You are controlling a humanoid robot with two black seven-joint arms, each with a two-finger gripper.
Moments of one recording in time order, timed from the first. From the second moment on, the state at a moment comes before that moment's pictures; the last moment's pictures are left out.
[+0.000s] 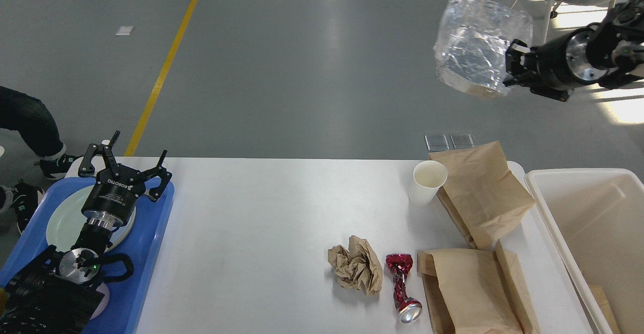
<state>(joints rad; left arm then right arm) -0.54 0.21 -1.26 -0.30 0.02 -0.85 -0.14 1.78 -0.64 -0.76 0.96 -0.03 0.34 -0.32</state>
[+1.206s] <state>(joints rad) -0.54 0.21 -1.26 -0.30 0.02 -0.85 -0.14 1.01 -0.75 -0.77 0.64 -0.02 0.05 -0.32</state>
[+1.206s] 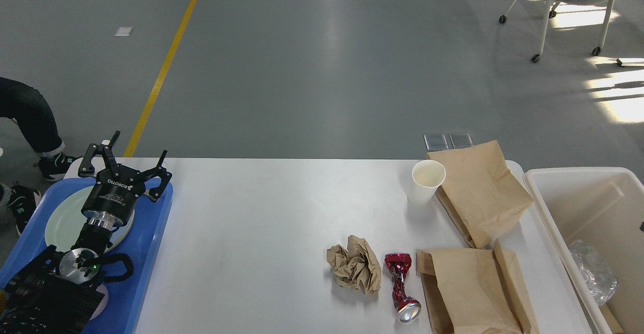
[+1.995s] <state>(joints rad) -0.53 0.21 -1.26 -0.30 0.02 -0.85 -0.14 1.96 -0.40 -1.12 1.16 -0.06 0.59 -0.32</state>
